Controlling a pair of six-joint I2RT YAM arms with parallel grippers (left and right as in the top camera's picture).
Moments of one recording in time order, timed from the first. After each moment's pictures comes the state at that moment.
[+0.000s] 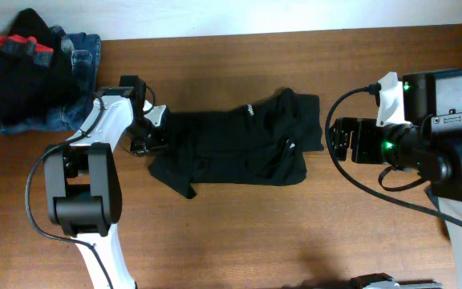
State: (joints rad) left arm -0.05 2.17 1.57 -1.02 0.34 0.01; right arm 0.09 1.27 1.68 -1.41 -0.16 0.20
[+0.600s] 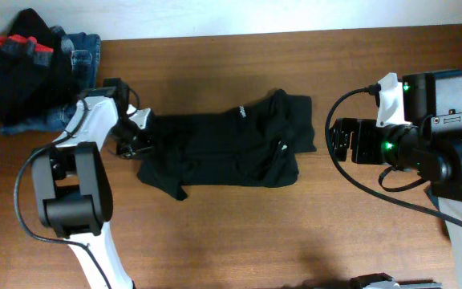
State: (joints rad) left arm 0.04 2.17 1.57 -1.07 0.32 0.01; right arm 0.09 1.27 1.68 -1.41 -0.16 0.20
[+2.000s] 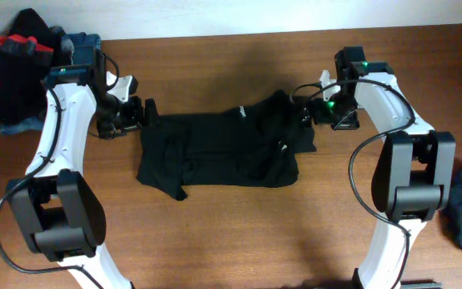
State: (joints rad) left arm 0.06 2.00 1.75 -1.20 0.33 0.01; right arm -0.01 2.13 1.68 -1.03 -0.25 -0.03
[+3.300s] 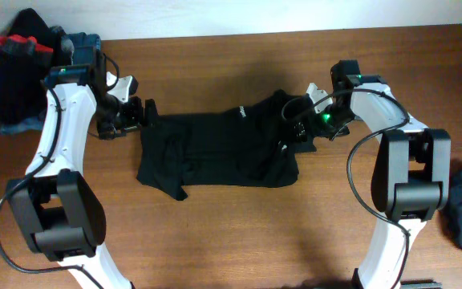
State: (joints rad) left arm 0.06 2.00 1.75 -1.21 0.33 0.01; right arm -0.01 2.13 1.55 -0.93 -0.36 -0.24
